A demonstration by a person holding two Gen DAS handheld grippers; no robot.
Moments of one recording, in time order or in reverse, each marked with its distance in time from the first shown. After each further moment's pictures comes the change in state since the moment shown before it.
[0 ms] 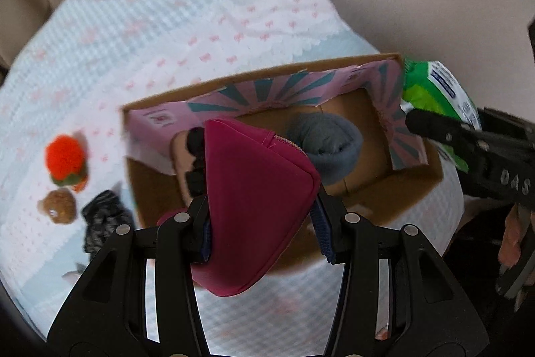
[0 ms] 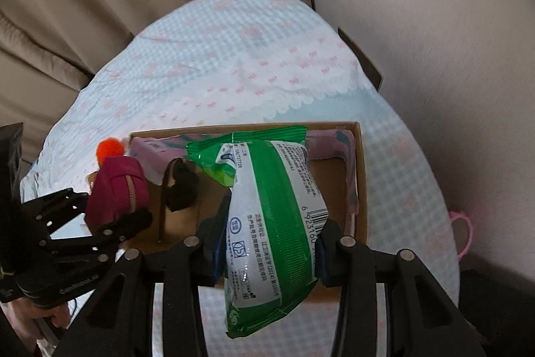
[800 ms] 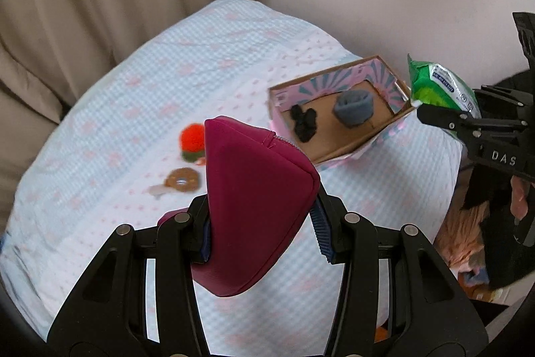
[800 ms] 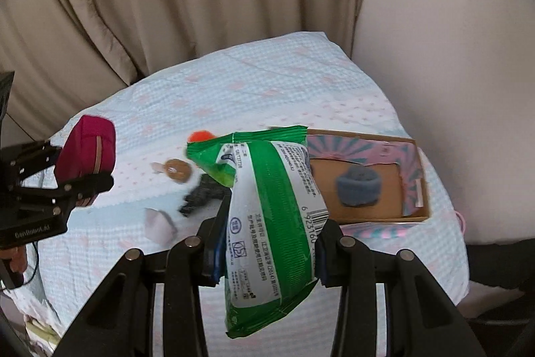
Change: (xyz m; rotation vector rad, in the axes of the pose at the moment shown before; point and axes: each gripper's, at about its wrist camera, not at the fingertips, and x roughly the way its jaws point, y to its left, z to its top) left arm -0.221 0.130 -0.158 0.170 -0.263 0.058; right arm -0.124 0.223 -0.111 -0.141 -0.221 -0.097
